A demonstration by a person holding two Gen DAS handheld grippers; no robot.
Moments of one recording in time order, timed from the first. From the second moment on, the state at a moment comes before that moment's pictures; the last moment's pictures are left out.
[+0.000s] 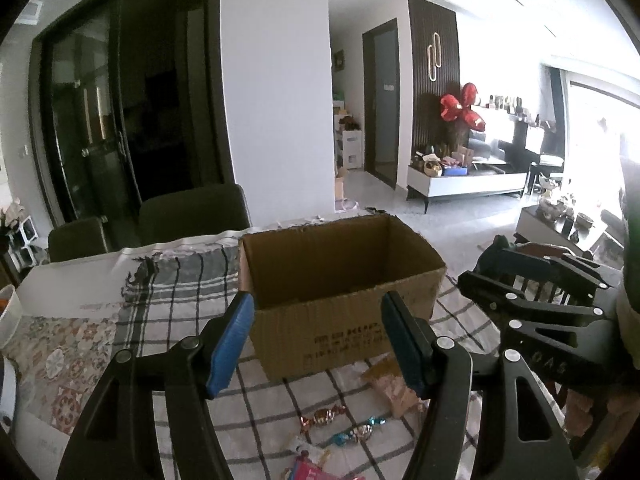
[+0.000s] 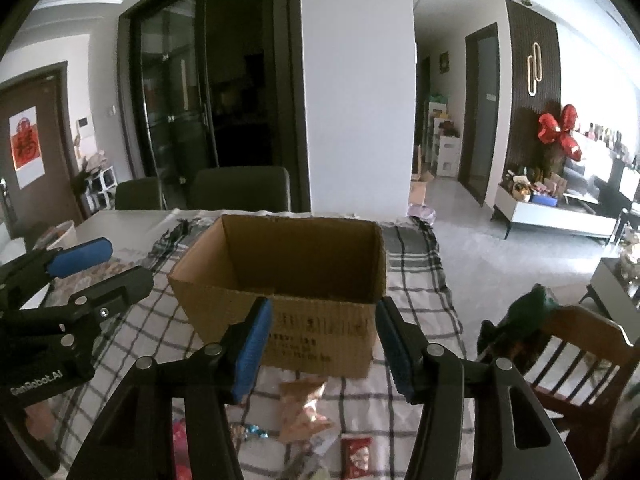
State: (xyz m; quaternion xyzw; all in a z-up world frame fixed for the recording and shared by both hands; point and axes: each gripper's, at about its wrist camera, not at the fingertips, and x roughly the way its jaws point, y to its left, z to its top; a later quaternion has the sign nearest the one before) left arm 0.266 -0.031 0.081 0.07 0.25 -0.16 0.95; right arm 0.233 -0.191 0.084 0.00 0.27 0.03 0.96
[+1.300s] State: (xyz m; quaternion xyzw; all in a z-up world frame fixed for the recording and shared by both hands) left arm 0.228 -0.041 -0.049 0.06 0.39 -0.17 0.90; right arm 0.184 -0.215 -0.037 0.04 0.39 -0.02 0.92
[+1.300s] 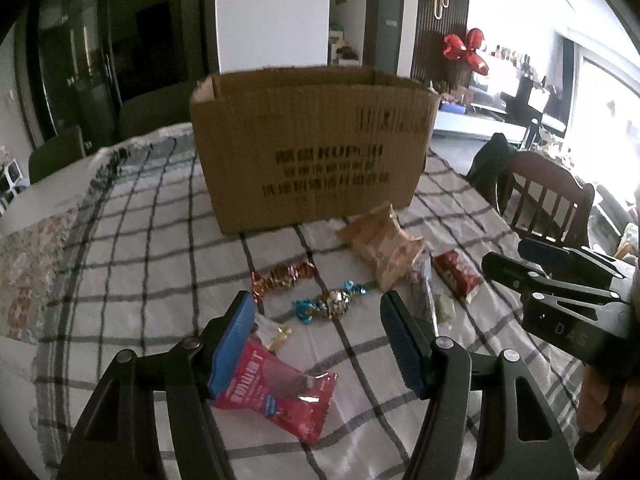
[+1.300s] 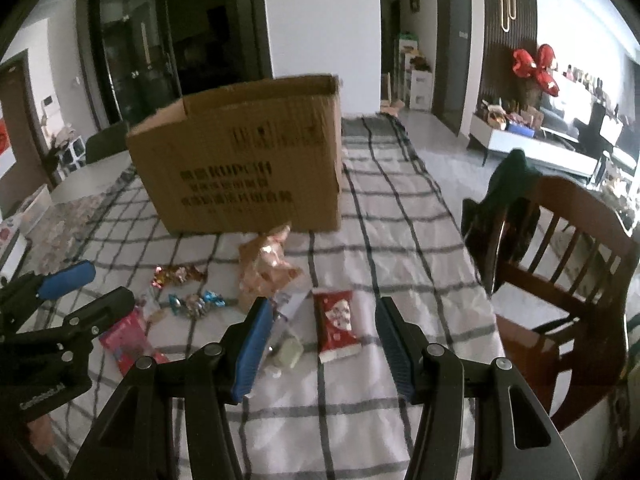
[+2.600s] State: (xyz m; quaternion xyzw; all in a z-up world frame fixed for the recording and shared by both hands) left arm 0.287 -0.062 -0.114 0.04 0.47 -0.15 0.87; right arm 0.225 -0.225 -0.093 0.07 0.45 -0.01 0.89
